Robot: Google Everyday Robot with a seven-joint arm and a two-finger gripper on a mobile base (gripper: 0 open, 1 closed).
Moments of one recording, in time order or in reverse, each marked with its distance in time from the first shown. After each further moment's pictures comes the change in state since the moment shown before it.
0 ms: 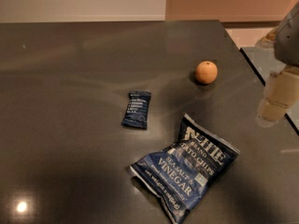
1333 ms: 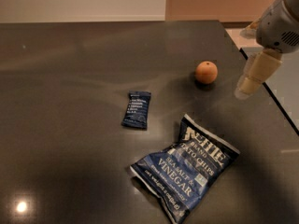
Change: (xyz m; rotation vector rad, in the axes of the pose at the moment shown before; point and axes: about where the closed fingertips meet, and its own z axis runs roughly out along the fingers) arm -0.018 -0.072 0.037 0.005 -0.157 0.022
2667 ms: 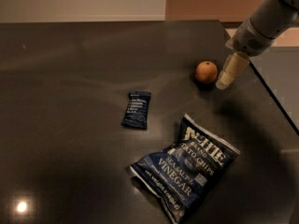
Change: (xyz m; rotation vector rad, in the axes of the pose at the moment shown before) arm 0.020 -0.090 0.105 -0.068 -0.024 0.106
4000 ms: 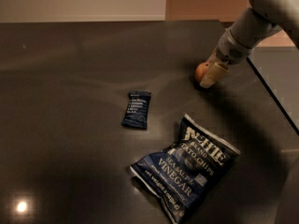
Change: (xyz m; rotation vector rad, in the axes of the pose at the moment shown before) arm -0.019 0.009 0.047 -0.072 -0.010 -0.029
